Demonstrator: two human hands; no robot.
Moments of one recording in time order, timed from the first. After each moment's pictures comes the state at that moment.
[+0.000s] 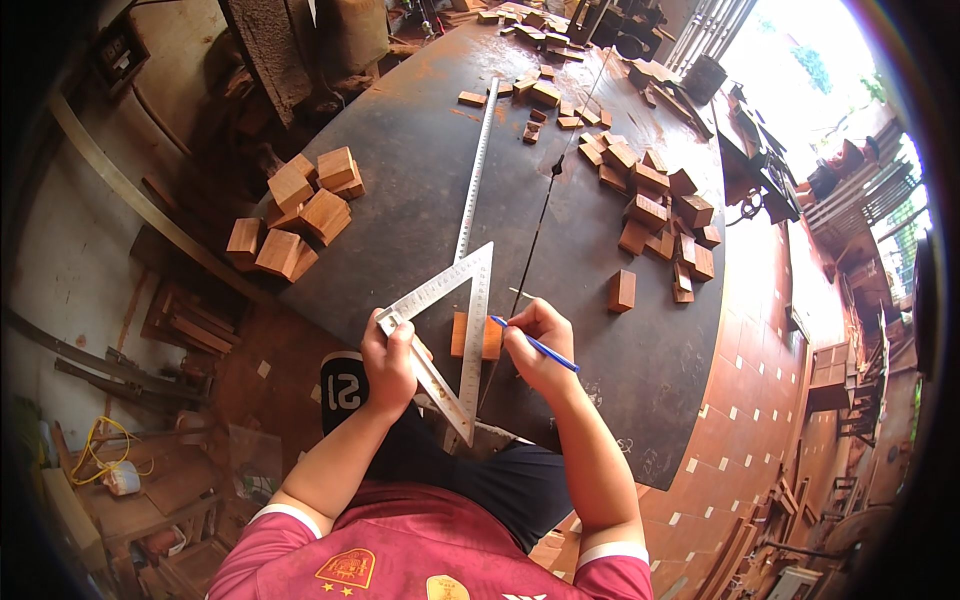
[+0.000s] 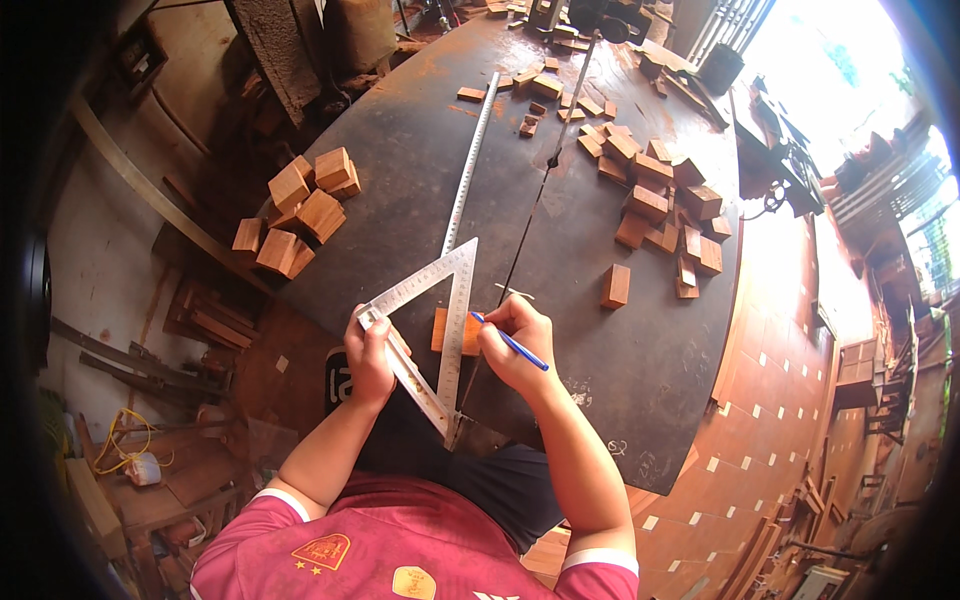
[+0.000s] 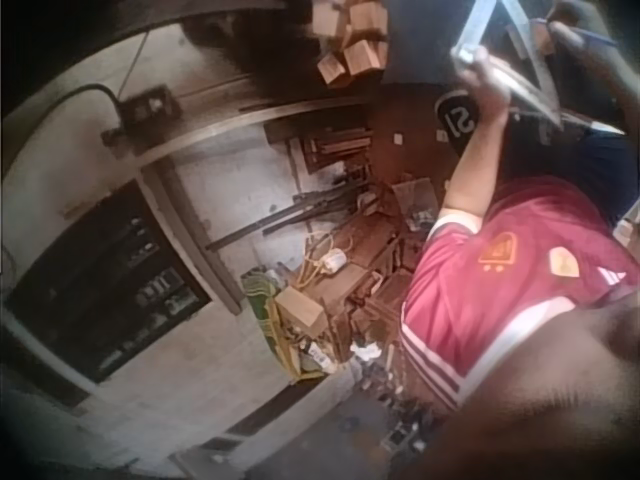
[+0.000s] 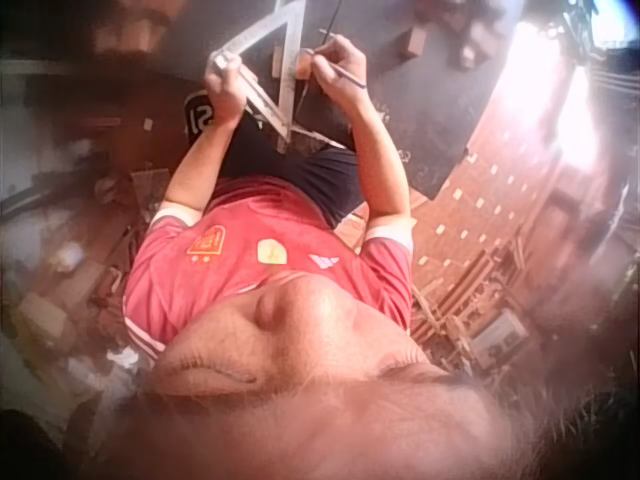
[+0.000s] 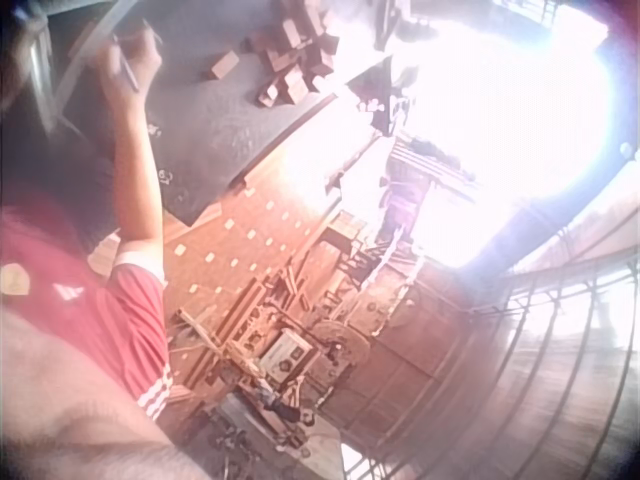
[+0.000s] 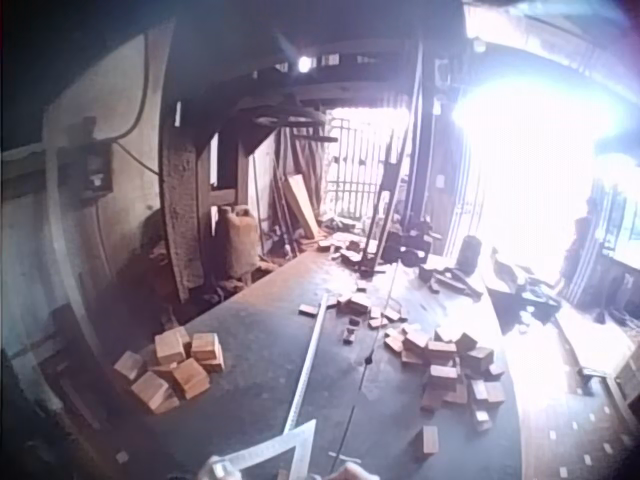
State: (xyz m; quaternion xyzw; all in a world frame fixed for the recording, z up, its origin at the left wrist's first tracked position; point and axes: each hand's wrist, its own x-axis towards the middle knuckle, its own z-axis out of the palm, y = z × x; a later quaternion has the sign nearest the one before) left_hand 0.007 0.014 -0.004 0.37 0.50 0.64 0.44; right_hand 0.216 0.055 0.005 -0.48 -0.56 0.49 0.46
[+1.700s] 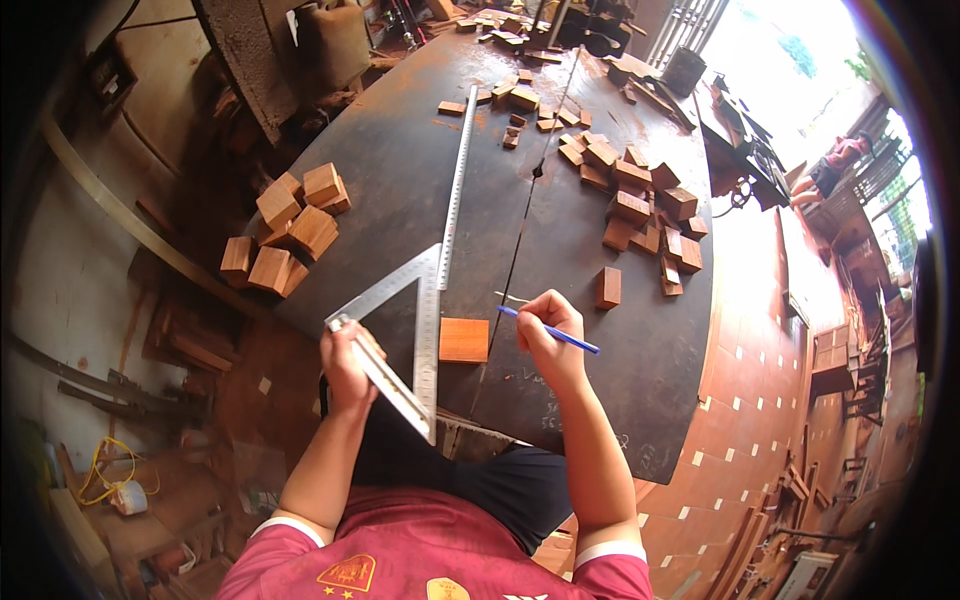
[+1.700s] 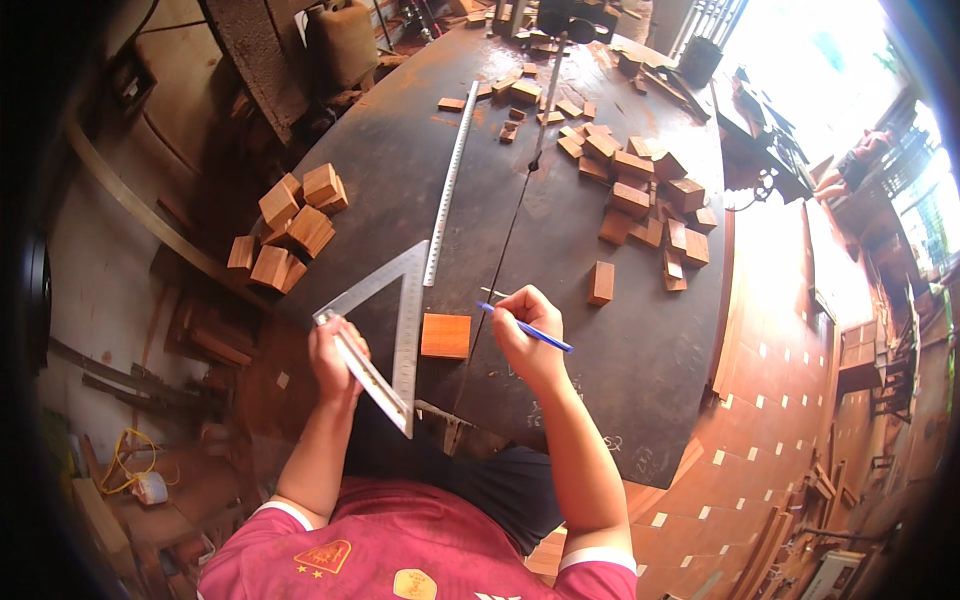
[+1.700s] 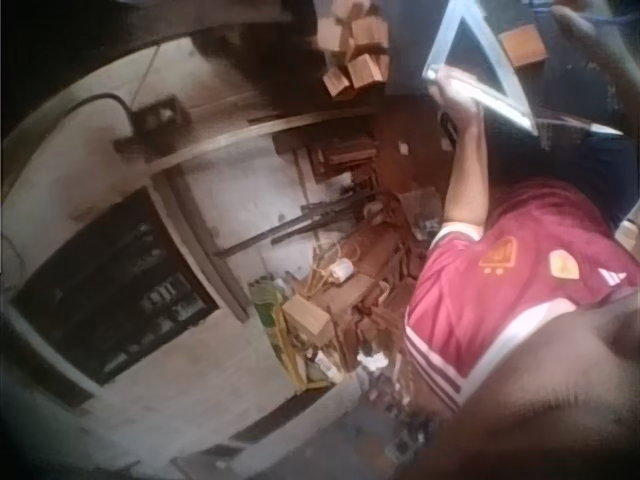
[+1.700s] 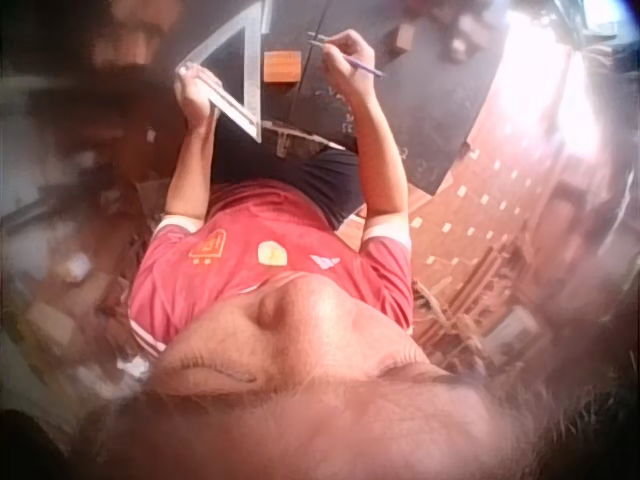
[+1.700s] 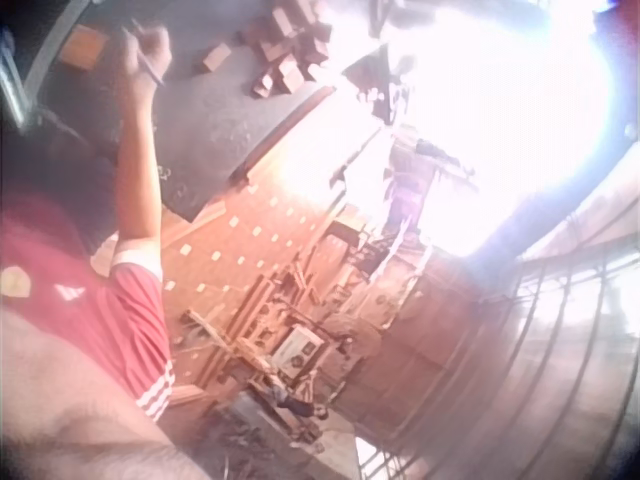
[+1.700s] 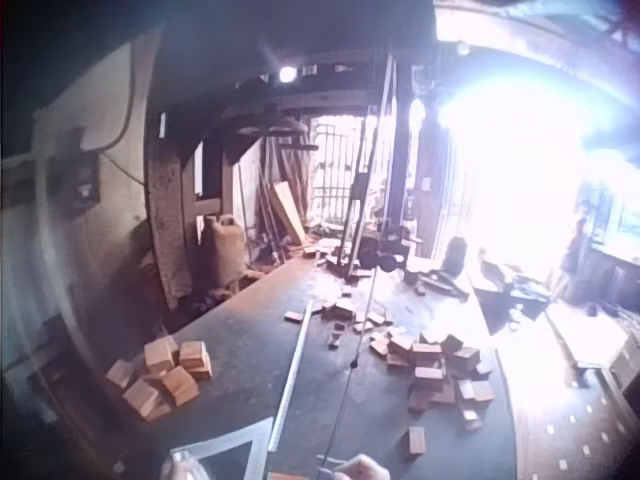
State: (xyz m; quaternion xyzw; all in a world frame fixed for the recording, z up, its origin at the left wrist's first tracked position) left_hand -0.034 0.022 -0.014 0.25 0.47 0.69 0.48; right_hand 0.238 0.061 0.020 -0.44 -0.49 0.53 0.53
